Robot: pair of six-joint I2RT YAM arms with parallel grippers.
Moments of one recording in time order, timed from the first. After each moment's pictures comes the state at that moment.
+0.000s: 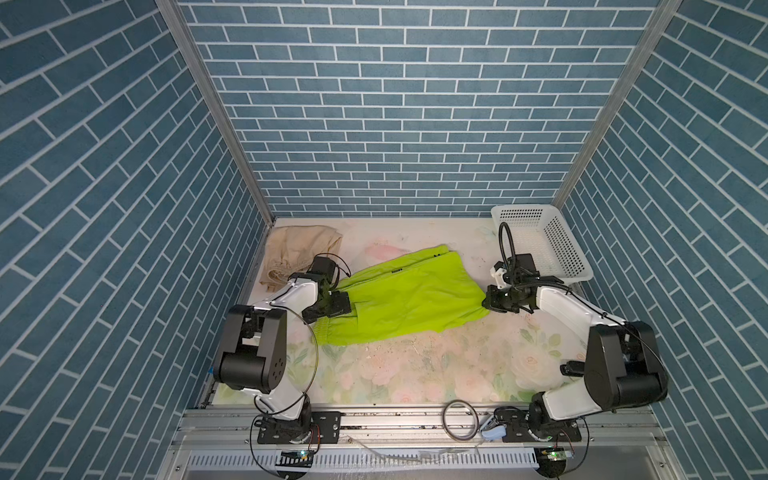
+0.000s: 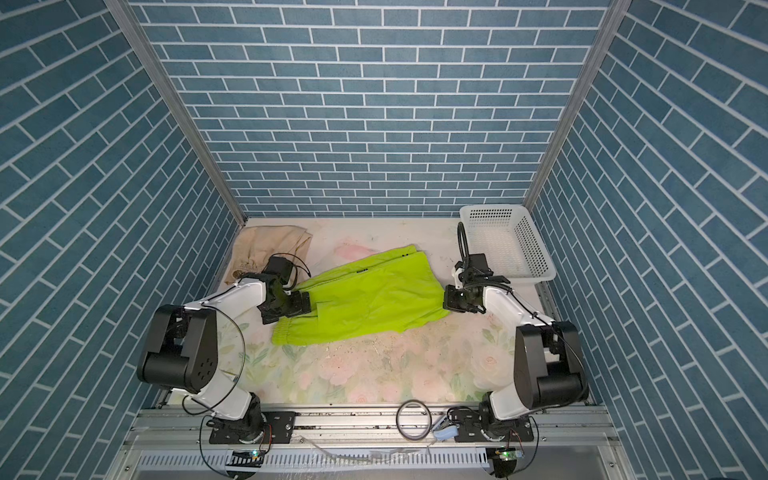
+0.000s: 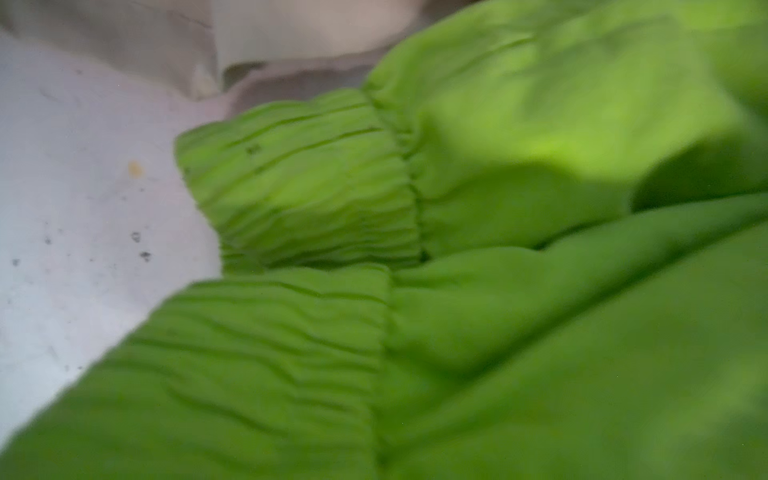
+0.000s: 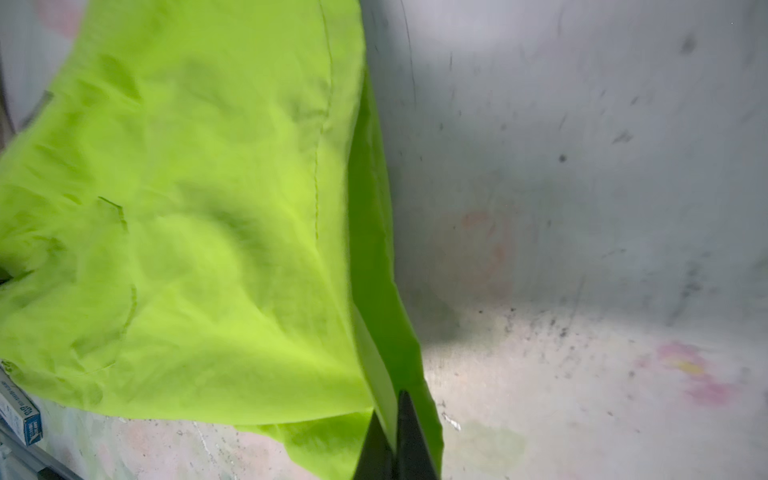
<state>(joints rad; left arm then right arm) -0.13 1.63 0.94 -0.67 -0.01 -0.41 0.18 1.45 0.92 -0.59 -0.33 0.24</state>
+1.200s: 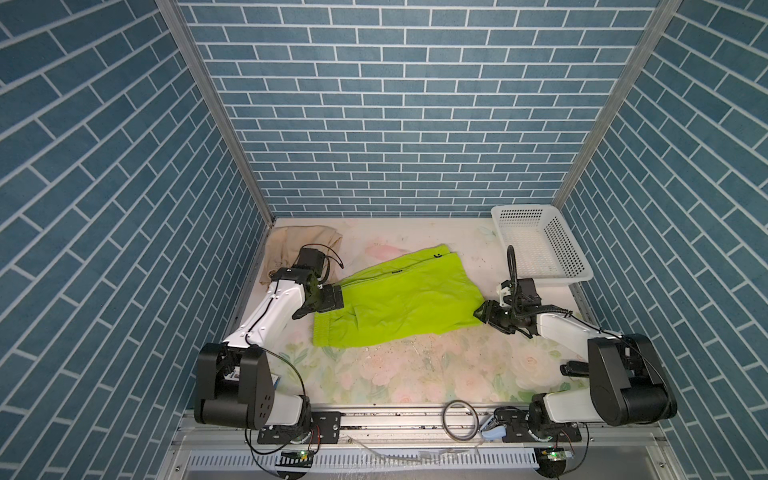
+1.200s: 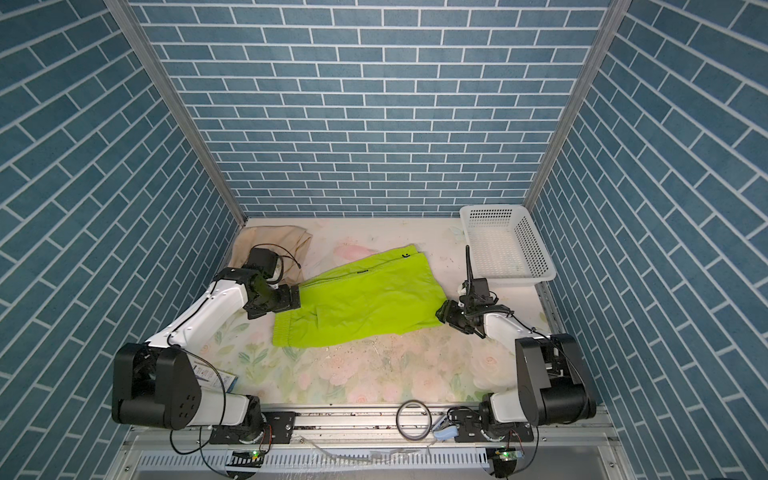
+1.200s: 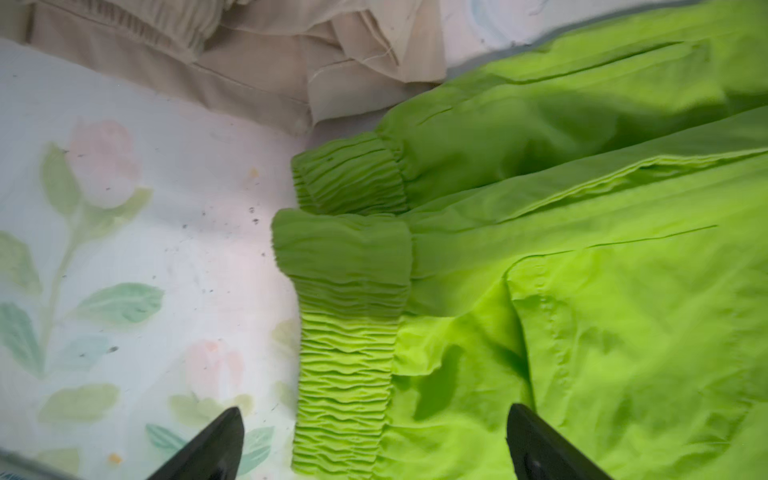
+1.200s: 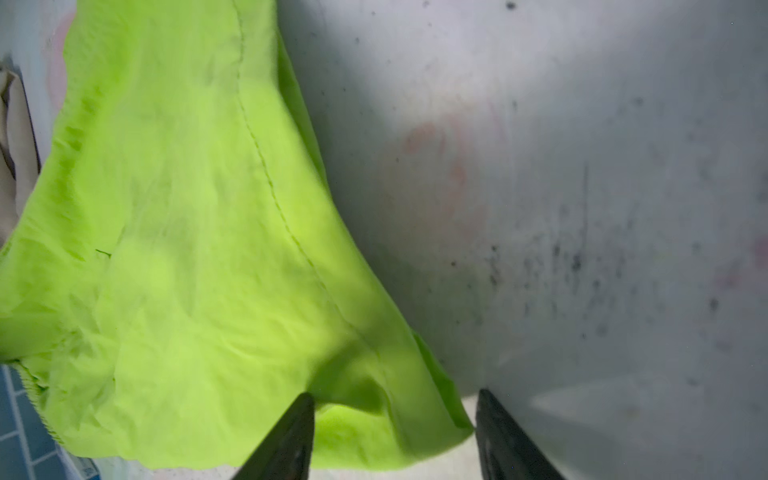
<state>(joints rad) -0.12 1.41 1.03 -0.90 -0.03 -0.36 0.18 1.42 0.60 -0.22 -0.37 0.51</state>
